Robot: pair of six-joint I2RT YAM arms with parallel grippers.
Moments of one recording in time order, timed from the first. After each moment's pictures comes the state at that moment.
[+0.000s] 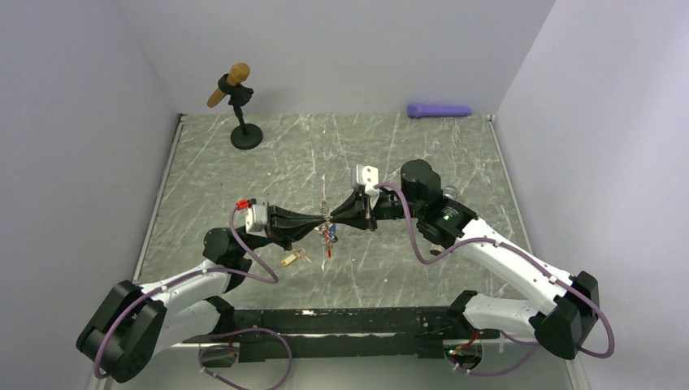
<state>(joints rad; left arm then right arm) -0.55 1.05 0.24 1.39 0.75 -0.36 0.76 1.12 0.95 -0.05 -0.77 -0.24</state>
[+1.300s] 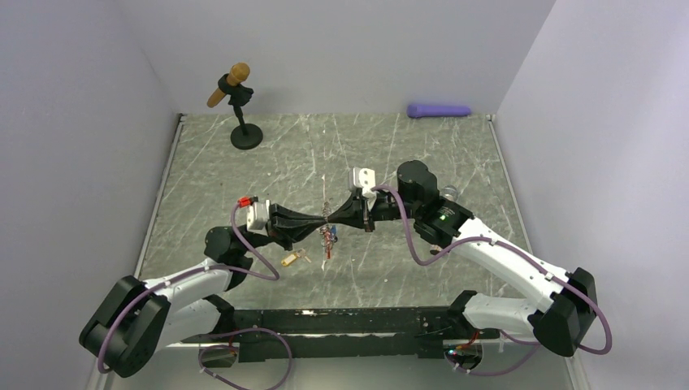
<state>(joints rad) -0.55 1.09 0.24 1.43 0.77 -0.41 0.78 1.14 0.94 -0.01 -0.78 -0.24</state>
